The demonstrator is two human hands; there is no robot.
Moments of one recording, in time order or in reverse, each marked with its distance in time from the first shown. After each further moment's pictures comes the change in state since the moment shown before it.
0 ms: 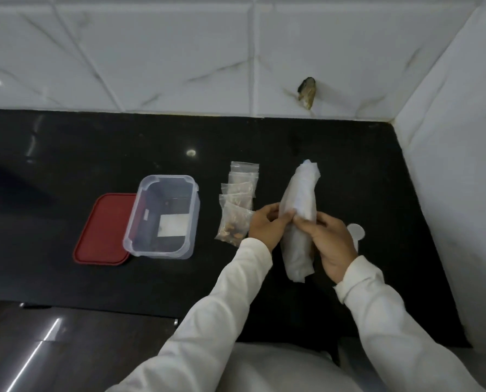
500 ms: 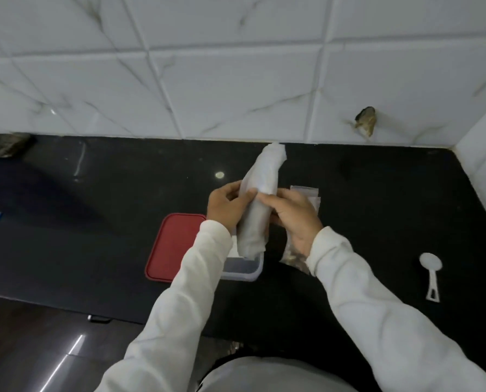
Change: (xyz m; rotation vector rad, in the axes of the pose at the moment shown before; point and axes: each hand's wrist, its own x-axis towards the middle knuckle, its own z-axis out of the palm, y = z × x) left_hand -0.016 0.095 -0.204 0.092 0.214 0.264; right_hand -0.009 -0.077 0.197 -0.001 -0.249 -0.137
